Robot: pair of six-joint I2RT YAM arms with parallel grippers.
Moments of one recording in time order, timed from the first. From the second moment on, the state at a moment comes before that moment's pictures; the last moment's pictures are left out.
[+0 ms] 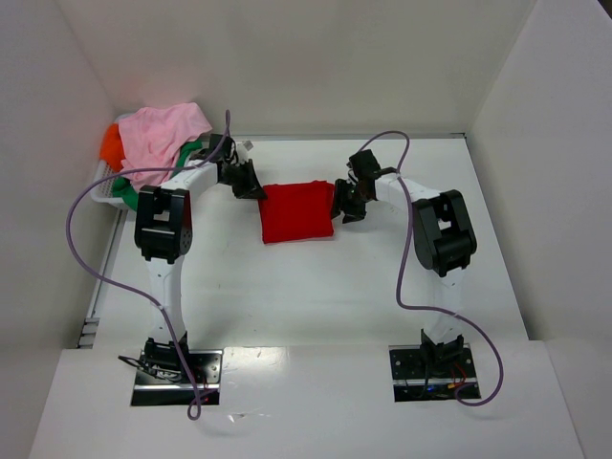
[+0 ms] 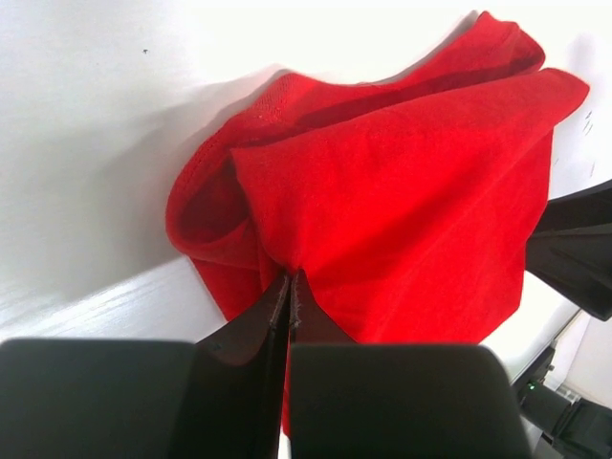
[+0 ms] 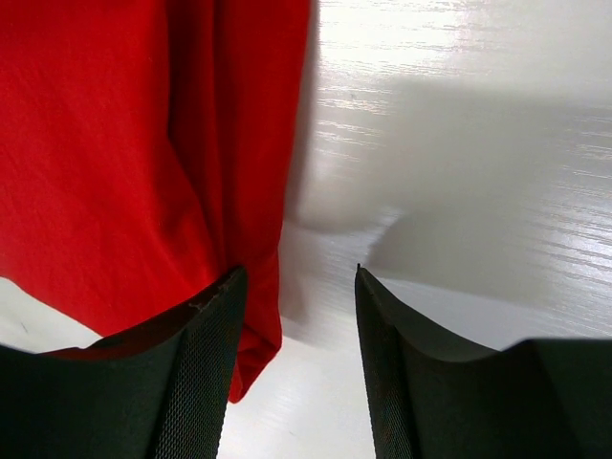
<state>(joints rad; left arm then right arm) -0.11 2.26 1.76 -0.50 0.58 -0.36 0.33 2.07 1.47 -0.48 -0.27 0.45</state>
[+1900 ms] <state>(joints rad) -0.09 2.31 1.86 -0.60 0.61 -0.29 0.32 2.05 1.42 -0.39 -0.37 0.49</state>
